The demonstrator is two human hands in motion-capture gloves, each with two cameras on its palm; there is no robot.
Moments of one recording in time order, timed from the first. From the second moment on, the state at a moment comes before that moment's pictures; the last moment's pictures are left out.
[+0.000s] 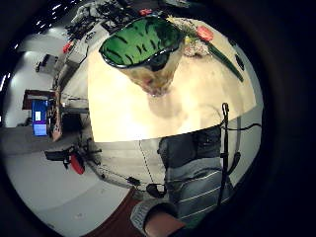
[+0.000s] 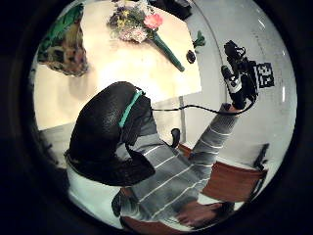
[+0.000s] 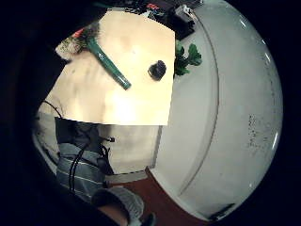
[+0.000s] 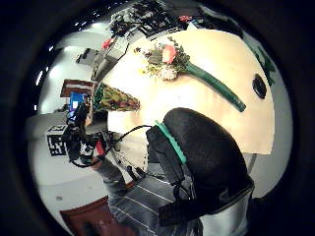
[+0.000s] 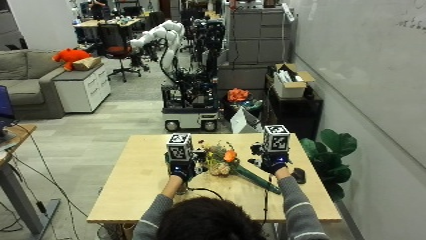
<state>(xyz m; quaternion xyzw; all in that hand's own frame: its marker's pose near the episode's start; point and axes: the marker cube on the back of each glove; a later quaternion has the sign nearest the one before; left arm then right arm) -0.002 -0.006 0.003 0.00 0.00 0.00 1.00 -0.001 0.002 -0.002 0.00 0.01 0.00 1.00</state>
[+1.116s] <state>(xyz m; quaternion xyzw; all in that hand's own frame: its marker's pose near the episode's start) 0.020 -0.014 0.022 -0.01 0.00 0.04 1.00 0.074 -0.100 0.150 -0.04 -0.09 0.13 0.99</state>
